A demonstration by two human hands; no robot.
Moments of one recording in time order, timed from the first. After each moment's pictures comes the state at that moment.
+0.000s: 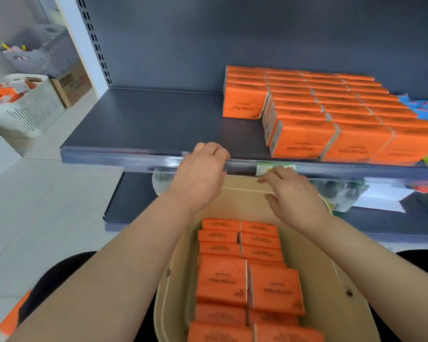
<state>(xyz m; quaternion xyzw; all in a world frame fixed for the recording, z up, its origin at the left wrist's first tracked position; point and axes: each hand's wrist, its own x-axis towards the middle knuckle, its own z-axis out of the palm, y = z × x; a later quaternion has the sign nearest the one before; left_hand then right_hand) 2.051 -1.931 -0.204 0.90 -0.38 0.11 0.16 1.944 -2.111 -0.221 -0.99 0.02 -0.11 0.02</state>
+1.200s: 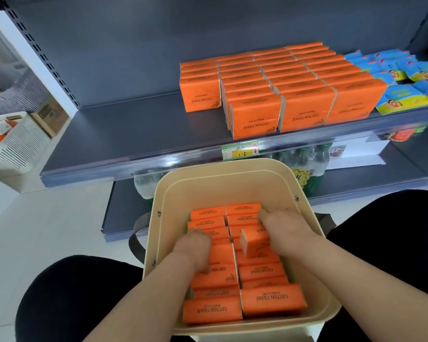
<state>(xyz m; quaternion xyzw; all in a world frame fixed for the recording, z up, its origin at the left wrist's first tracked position) 1.963 -1.927 -0.328 0.88 -0.39 -0.24 -0.15 1.853 -2.108 -0.273 -0.98 0.11 0.13 0.04</state>
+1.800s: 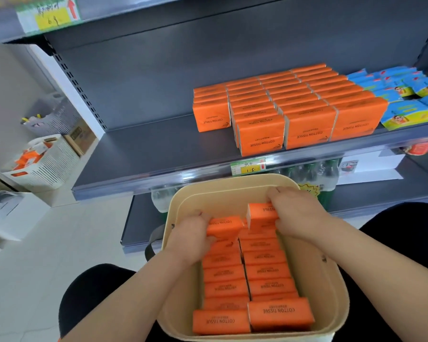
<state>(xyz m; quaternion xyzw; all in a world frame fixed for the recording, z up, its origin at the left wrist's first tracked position) 1.971 -1.915 -0.249 0.93 -0.36 -0.08 0.09 1.867 -2.129 -0.212 -0.99 0.10 0.02 0.02</state>
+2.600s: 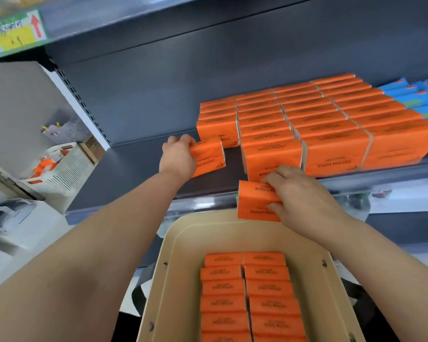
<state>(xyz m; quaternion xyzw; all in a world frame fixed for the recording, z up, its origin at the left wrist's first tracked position) 2.148 -2.015 -0.163 0.96 -0.18 0.08 0.19 1.938 -2.176 -0.173 -0.99 0.04 -0.11 0.11</state>
